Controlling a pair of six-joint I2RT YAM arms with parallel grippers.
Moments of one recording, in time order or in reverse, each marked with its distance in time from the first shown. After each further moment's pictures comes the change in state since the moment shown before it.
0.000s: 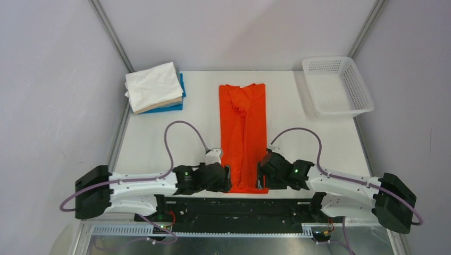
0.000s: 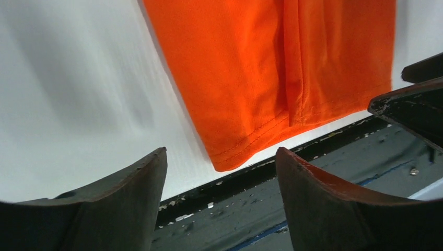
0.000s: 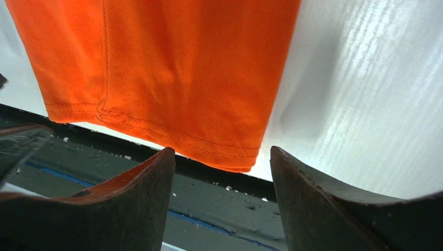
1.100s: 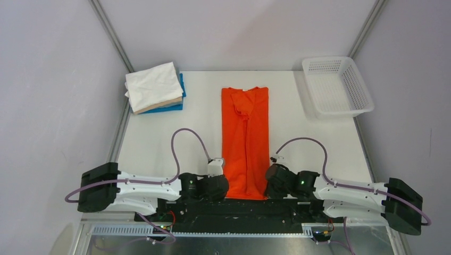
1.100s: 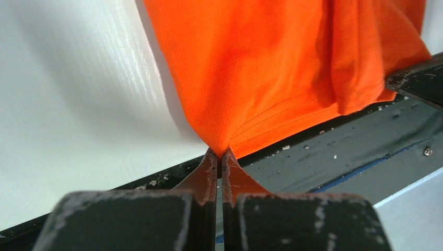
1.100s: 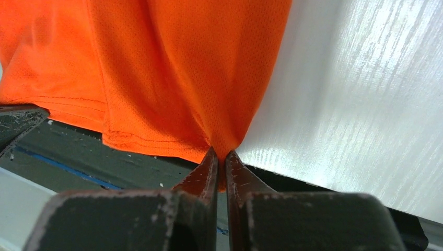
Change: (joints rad) left arm -0.144 0.105 -0.025 0.024 -0.011 -0.170; right arm 0.114 -0.100 -0.156 0.083 0.024 0.153
